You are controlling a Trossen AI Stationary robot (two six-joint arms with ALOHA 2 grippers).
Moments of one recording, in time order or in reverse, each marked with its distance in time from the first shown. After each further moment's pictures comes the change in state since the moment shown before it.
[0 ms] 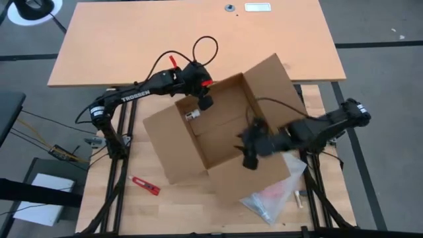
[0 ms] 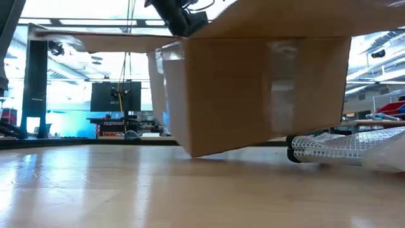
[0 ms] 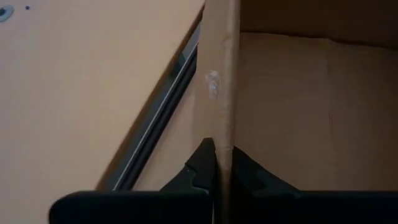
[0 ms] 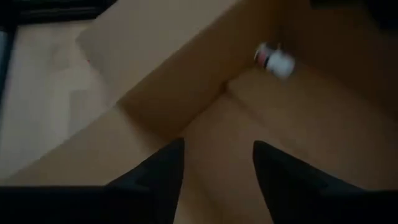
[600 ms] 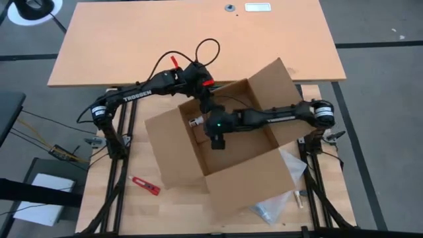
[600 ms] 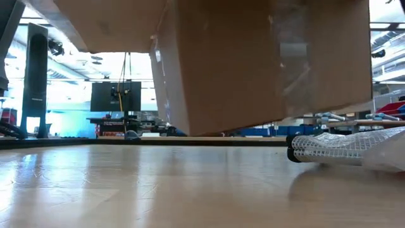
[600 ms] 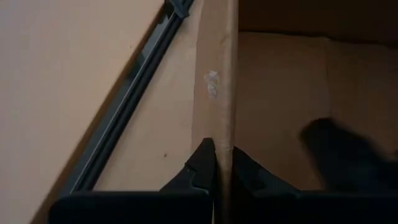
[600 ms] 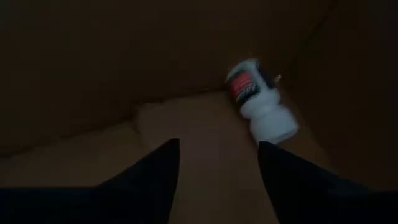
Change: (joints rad) left arm -0.001 0.013 0.000 0.013 0.178 -0.029; right arm -0.413 0.427 0.000 0.409 -0.324 -0.579
